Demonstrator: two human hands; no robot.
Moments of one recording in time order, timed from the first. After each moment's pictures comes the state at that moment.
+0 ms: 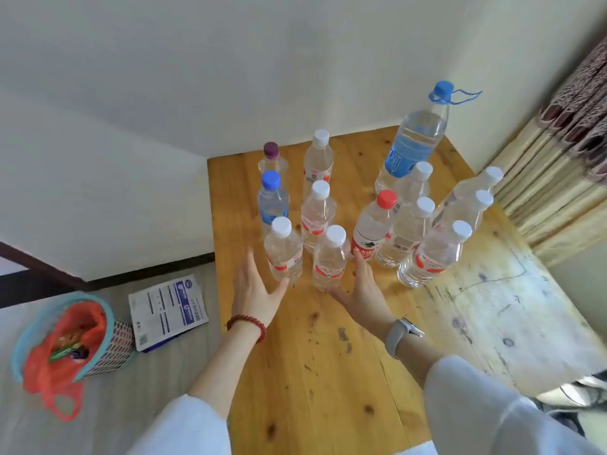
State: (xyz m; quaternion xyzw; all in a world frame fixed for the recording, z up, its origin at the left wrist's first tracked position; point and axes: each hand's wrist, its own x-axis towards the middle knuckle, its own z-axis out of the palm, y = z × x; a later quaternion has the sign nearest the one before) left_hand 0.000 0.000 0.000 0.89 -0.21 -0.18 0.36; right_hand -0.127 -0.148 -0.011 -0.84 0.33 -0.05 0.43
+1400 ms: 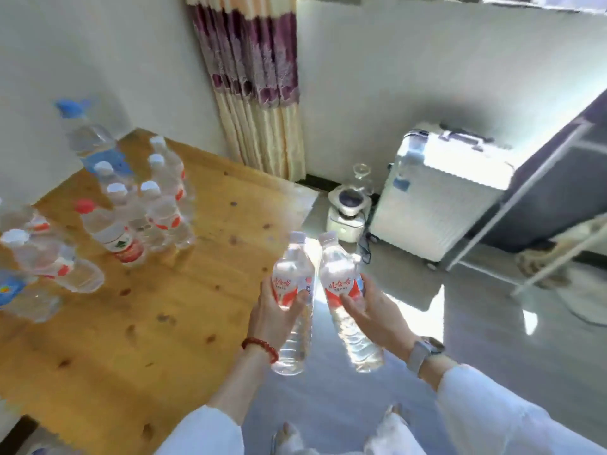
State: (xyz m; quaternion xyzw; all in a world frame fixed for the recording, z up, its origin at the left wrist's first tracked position) left_hand -0.339 -0.010 0.034 0.67 -0.55 -0.38 0.33; right_hand -0.527 -0.001 0.057 -0.65 0.67 -0.17 0.33
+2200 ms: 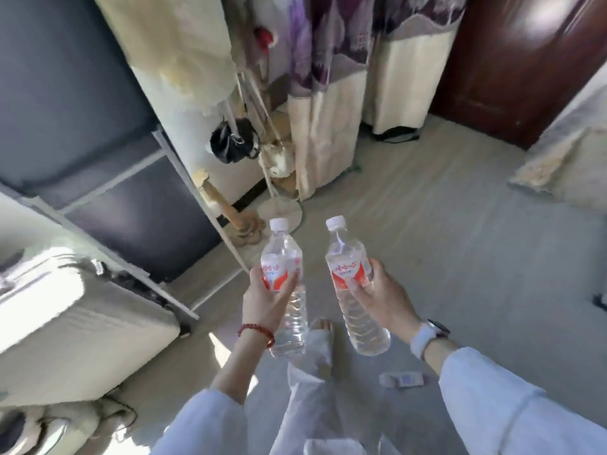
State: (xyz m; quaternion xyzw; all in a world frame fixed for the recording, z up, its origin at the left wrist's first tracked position) left_hand -1.127 0.069 0.028 0.31 -0.82 -0.48 0.04; right_hand -1.187 0.263 0.039 -0.09 0.92 -0.35 0.15
